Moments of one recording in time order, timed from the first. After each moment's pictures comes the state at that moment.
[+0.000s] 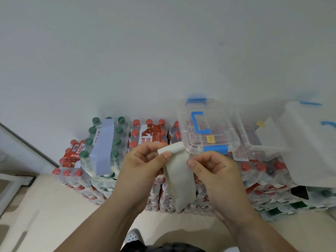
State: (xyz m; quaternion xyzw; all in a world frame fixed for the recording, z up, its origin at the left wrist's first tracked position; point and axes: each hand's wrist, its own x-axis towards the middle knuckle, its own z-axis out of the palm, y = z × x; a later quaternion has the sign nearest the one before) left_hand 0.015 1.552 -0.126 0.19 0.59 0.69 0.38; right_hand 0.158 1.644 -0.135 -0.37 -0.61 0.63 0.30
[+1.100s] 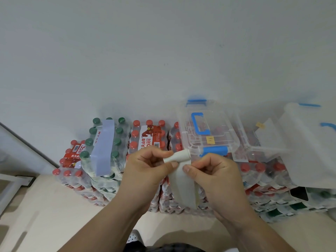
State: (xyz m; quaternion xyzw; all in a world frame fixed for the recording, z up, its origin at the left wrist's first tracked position) left_hand 0.023 1.552 -0.121 0.22 0.60 0.69 0.35; right_hand 0.158 1.643 -0.134 -0.38 -0.64 0.59 0.31
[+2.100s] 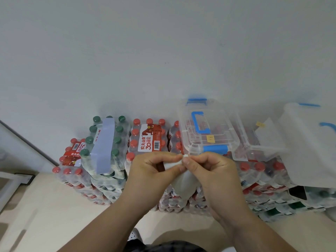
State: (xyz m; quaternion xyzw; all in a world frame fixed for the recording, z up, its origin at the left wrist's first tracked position) left_hand 0.031 1.547 -0.115 0.32 0.65 0.61 0.31; right_hand 0.152 1.634 -0.125 -0.37 -0.60 0.63 0.32
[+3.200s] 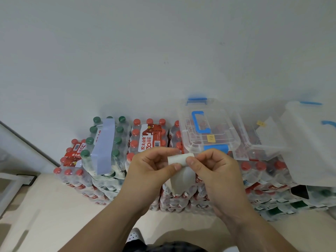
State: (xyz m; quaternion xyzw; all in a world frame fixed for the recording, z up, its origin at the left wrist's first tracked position) left_hand 0.025 1.547 -0.120 0.26 0.62 0.64 0.36; right_hand 0.155 1.643 -0.135 -0.37 -0.59 0.63 0.34
